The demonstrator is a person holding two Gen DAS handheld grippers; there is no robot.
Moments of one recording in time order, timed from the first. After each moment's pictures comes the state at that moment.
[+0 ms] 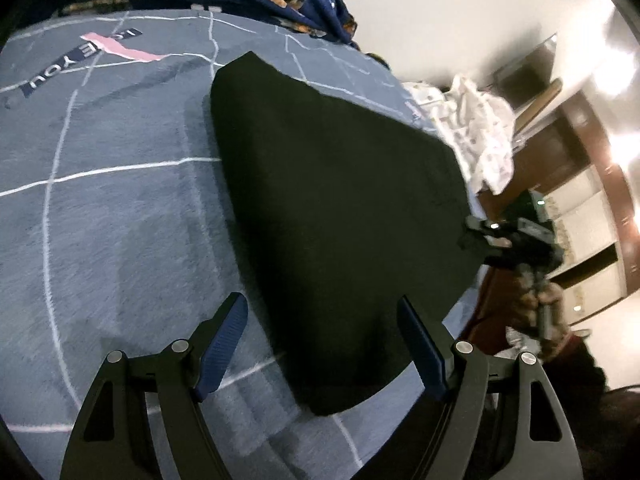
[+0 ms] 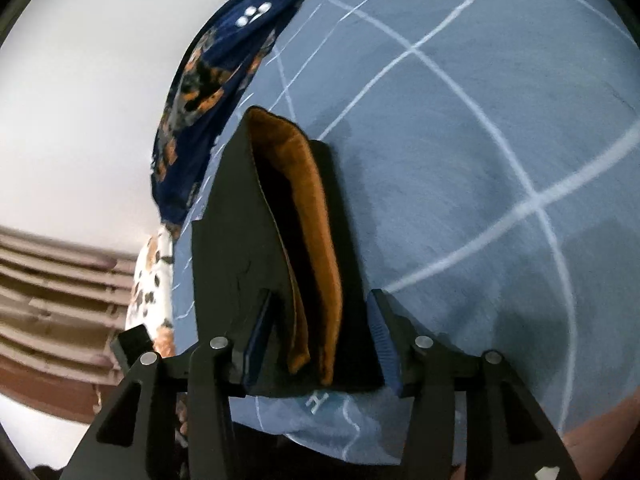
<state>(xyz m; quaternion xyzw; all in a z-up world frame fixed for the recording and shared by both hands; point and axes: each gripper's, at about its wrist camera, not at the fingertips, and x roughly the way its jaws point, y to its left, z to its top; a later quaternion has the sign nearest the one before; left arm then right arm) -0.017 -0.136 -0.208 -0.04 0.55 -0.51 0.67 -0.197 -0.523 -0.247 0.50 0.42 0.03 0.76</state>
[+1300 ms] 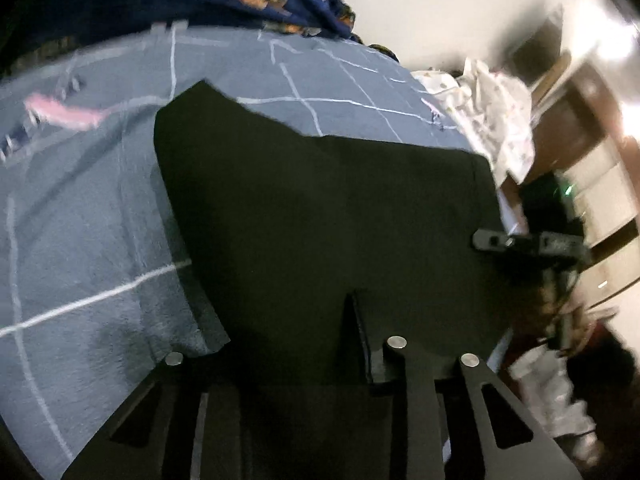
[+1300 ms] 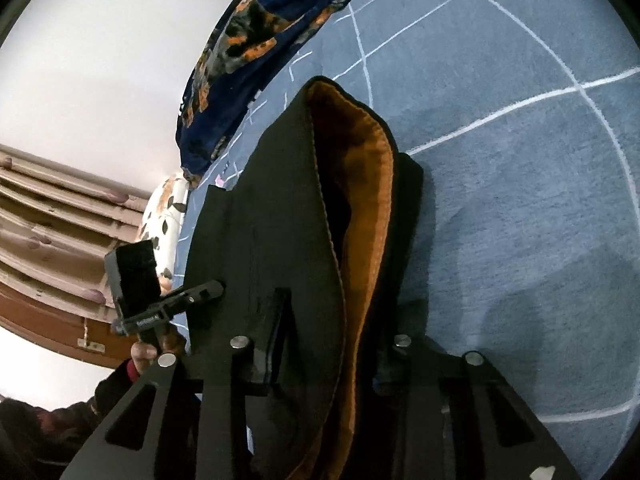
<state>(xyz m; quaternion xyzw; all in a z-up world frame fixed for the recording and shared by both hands) 0.002 -0.200 -0.197 0.05 0.52 -0.48 0.70 -0.132 -0.506 -0.249 0.43 0.43 0.11 0.78</state>
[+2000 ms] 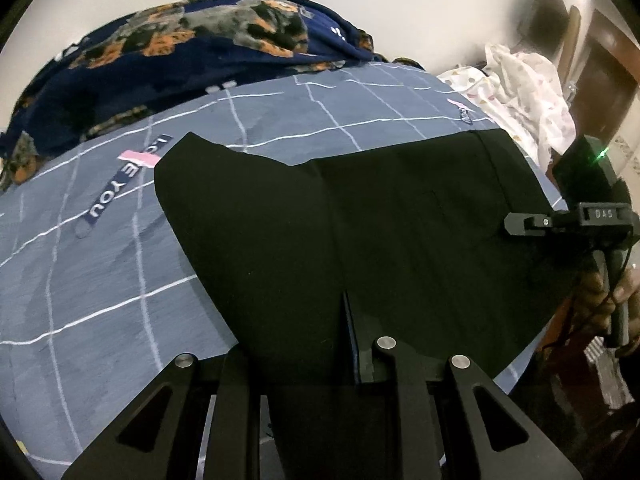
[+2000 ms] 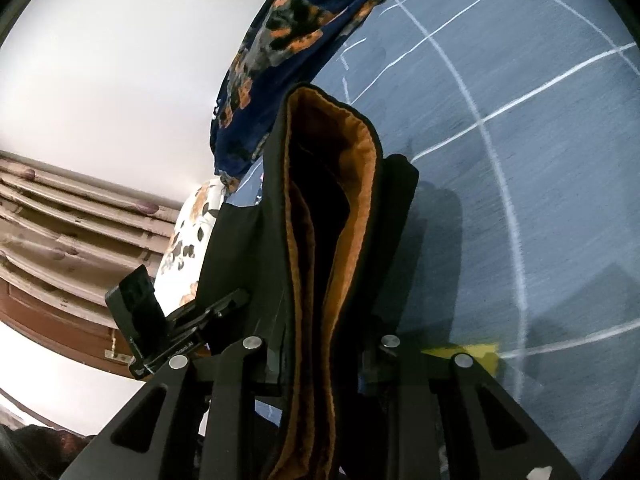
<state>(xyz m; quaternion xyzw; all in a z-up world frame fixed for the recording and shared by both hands) -0.034 -0.154 -0.157 0.14 0.45 -0.41 0.78 -0.124 -0.442 -0.229 0.47 0.40 0.14 0.78</state>
